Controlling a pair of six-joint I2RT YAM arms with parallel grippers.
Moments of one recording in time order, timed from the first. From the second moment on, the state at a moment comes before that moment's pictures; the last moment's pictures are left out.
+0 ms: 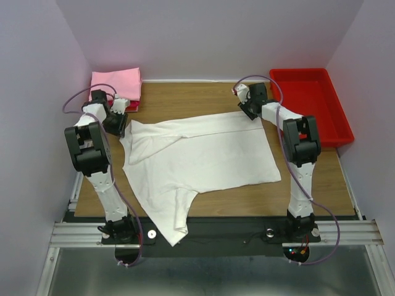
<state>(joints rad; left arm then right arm) 0.24 2.08 1.59 -0.72 0.22 0.50 0.21 2.24 1.69 -0.25 0.14 -0.62</state>
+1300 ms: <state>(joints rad) 0.04 1.83 1.21 -0.67 0.48 0.45 0.43 2.15 1.80 -0.47 -0.25 -0.29</state>
